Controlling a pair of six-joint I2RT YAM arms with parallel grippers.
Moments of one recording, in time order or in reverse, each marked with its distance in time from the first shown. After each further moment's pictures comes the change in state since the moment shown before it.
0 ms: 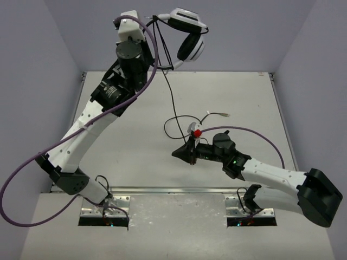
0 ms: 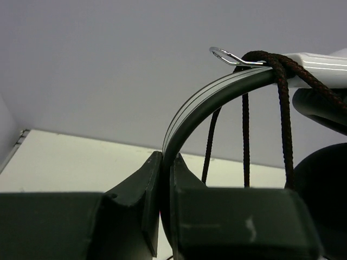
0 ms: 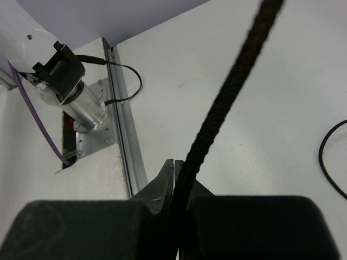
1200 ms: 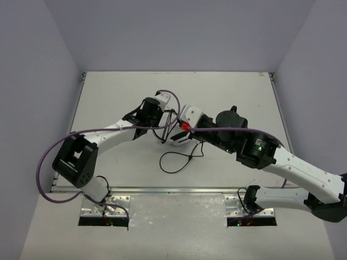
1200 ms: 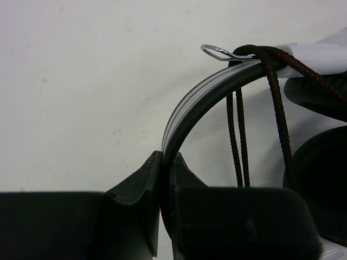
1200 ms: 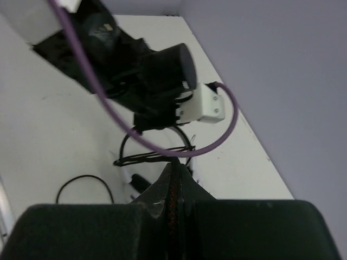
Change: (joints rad) left arm 0.207 0.108 -0.915 0.202 0.531 0.151; right arm 0.260 -0.097 0.731 -0.882 0.643 -0.658
